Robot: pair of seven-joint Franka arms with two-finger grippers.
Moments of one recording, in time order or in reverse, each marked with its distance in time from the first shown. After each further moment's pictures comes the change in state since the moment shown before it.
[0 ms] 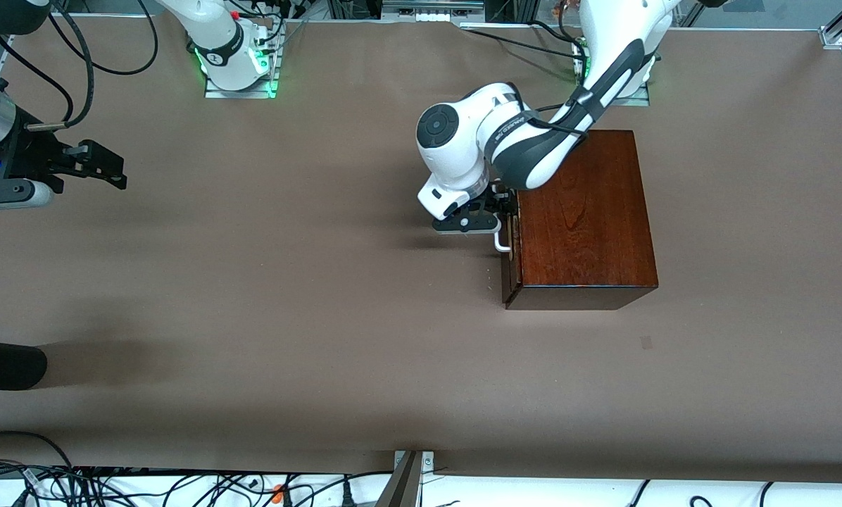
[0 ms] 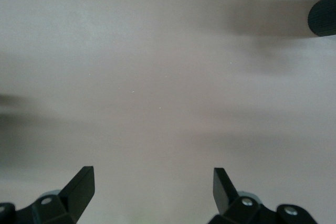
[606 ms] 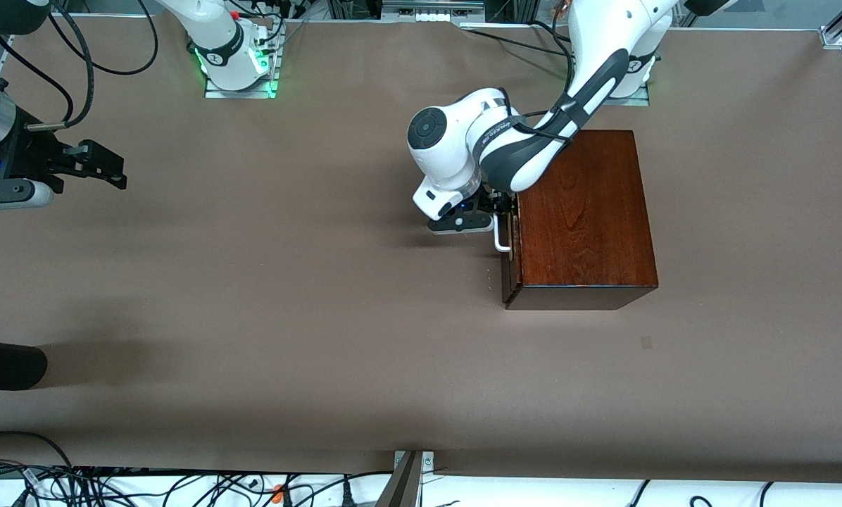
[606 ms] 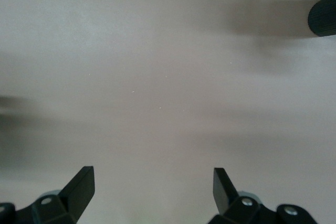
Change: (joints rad) left arm -0.019 0.034 0.000 0.004 0.035 0.004 -0.060; right arm 0.000 0.000 0.000 0.000 0.000 0.000 0.000
